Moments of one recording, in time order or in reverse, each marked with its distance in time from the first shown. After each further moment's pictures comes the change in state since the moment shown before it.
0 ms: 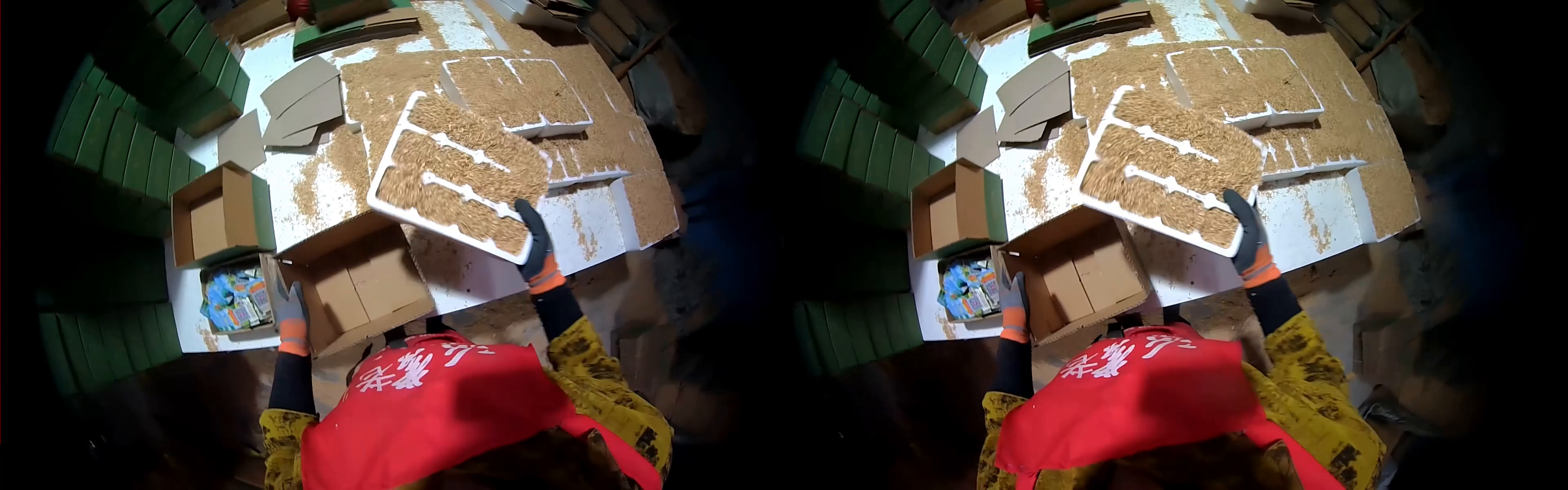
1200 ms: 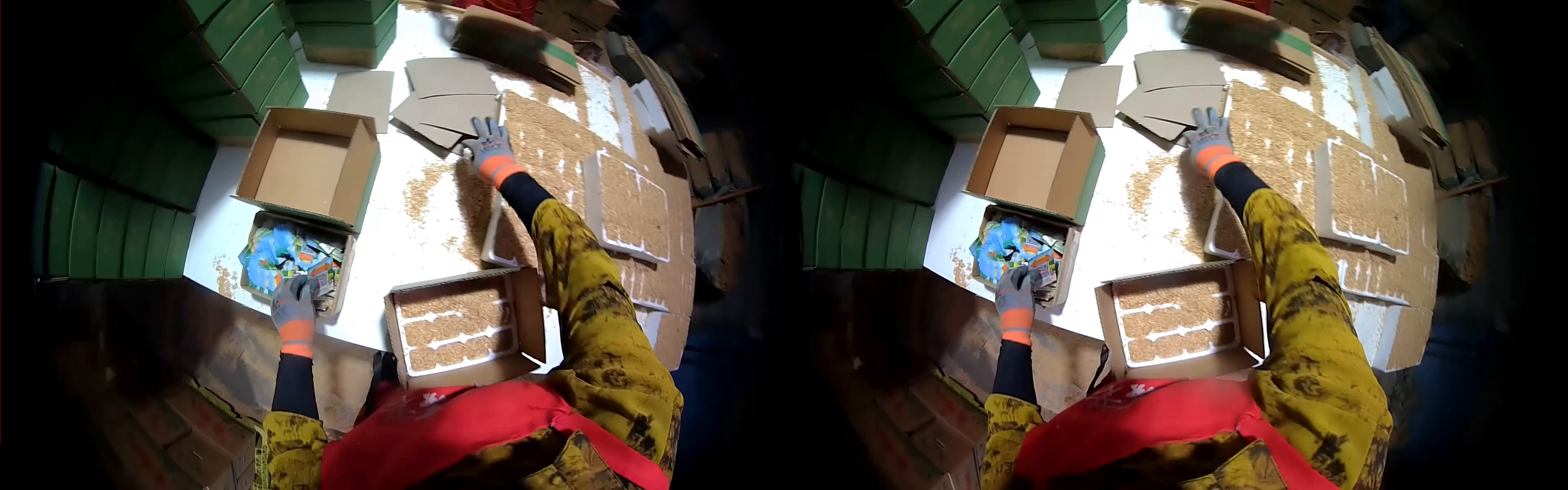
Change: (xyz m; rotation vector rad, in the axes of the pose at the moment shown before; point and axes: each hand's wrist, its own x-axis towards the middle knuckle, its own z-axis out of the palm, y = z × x) left_hand 0.017 -0.001 -0.120 0.369 0.210 -0.368; right_hand 0.282 0.146 0.312 -2.000 -0.785 -0.560
